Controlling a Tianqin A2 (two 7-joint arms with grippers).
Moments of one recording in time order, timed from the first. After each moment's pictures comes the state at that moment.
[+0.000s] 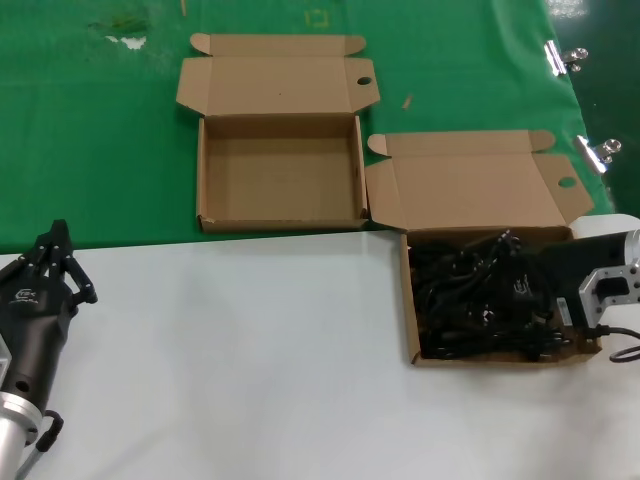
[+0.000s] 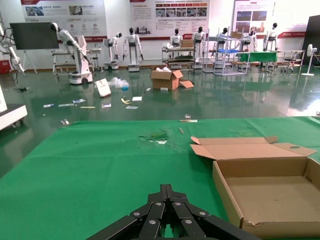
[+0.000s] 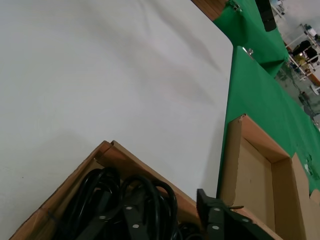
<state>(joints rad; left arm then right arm) 0.00 -0.30 1.60 -1.60 -1.80 0.00 0.00 0.95 0.55 -1.94 0.45 1.62 -1.28 -1.29</state>
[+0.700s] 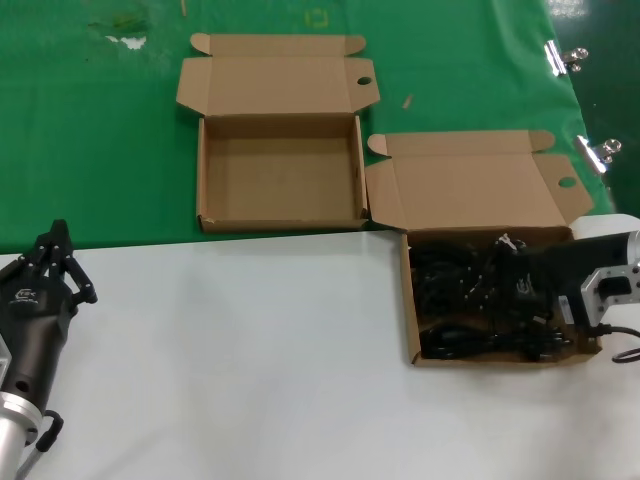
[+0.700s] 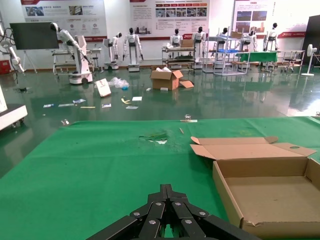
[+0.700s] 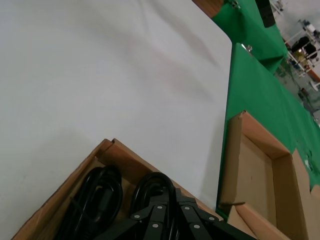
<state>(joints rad) 0.00 -0.30 1.60 -1.60 -1.80 0.00 0.00 0.94 0.55 -1.93 0.47 1.62 -1.28 -1.27</state>
